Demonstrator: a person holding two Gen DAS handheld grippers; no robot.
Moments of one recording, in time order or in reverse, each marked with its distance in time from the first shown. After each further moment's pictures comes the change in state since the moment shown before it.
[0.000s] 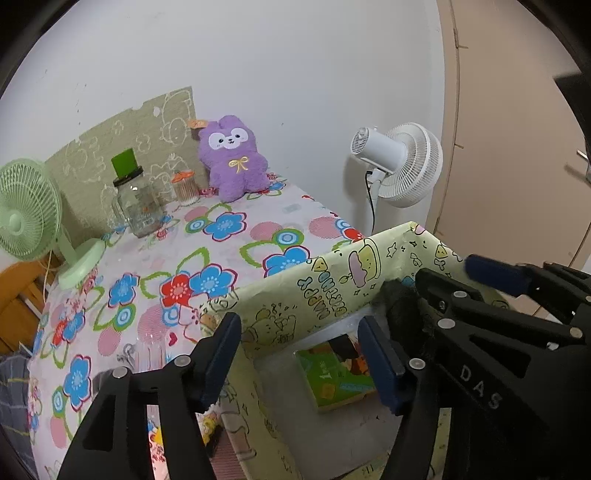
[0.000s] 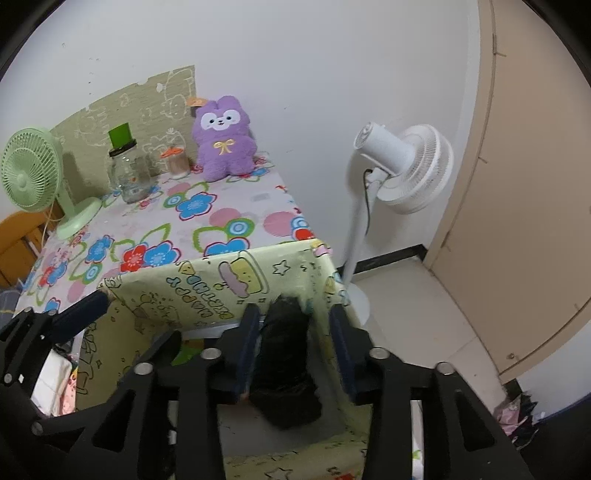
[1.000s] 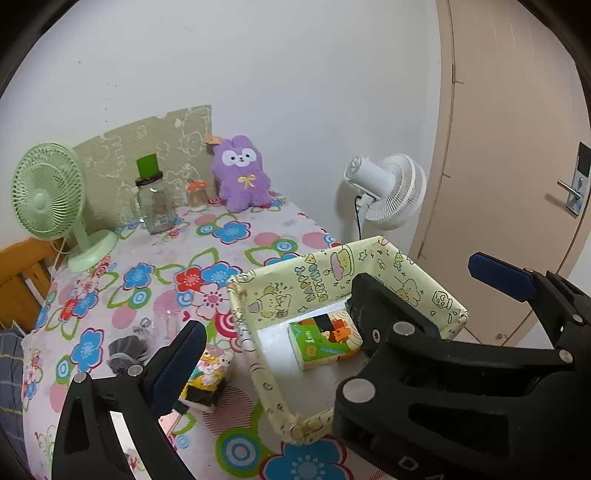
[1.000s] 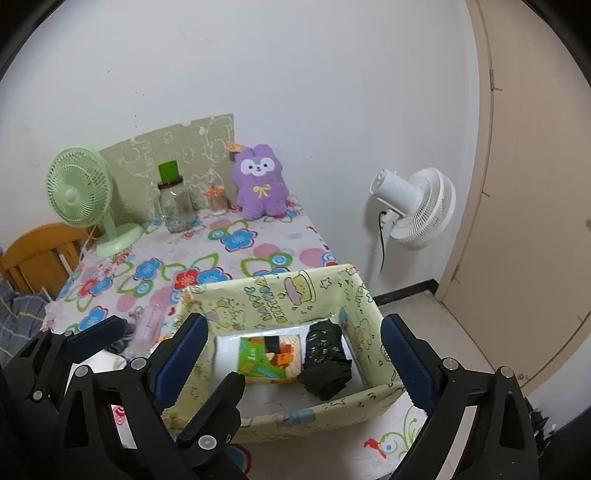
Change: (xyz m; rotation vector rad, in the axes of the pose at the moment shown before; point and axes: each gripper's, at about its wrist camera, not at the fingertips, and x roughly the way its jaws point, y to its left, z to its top) left arm -0.078 0.006 -0.026 -0.068 -0.091 -0.038; right arm -0.087 0.032 -0.023 -0.022 -0.177 0.070
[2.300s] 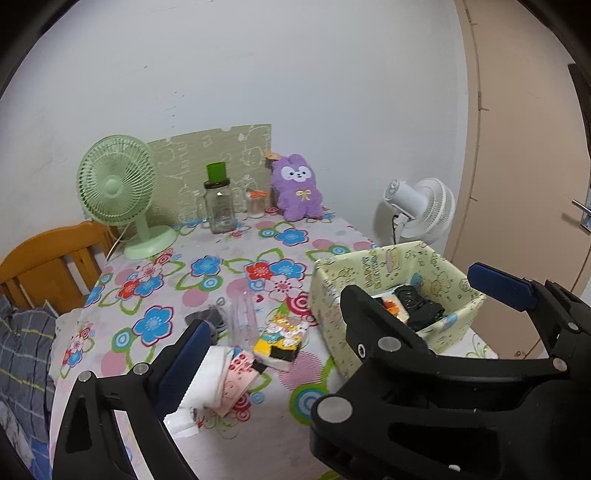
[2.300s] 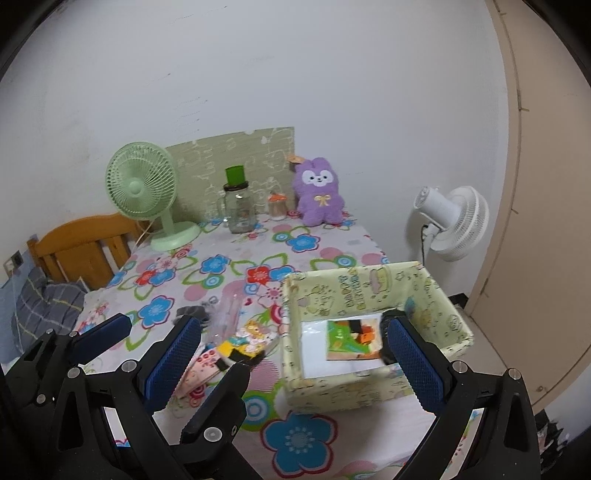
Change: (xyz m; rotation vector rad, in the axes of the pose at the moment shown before) left arm -0.071 0.058 -0.044 -0.068 -0.081 0.118; right arm -0.052 0.080 -0.025 -0.055 -0.046 0.128
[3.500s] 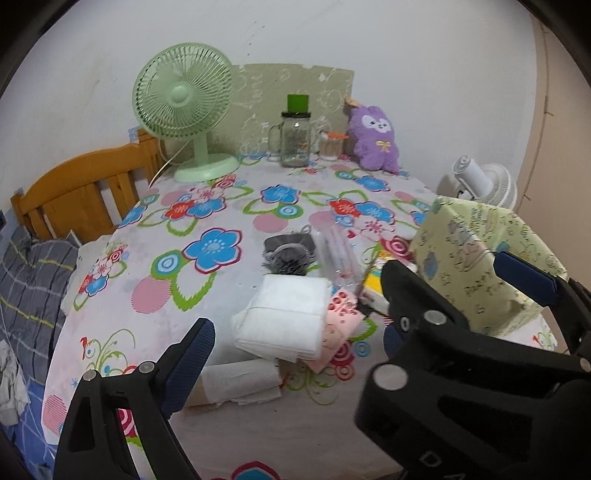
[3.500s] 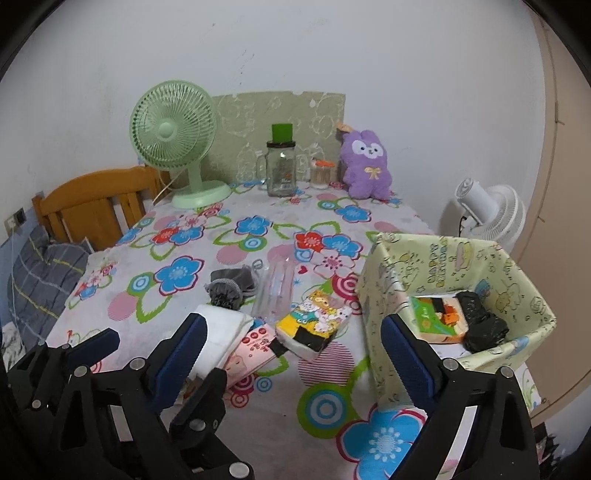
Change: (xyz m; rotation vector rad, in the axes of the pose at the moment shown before) left arm 0.045 0.095 -0.056 -0.159 0.158 0.123; right arm 0.067 0.086 -0.037 -0.098 0.081 0.027
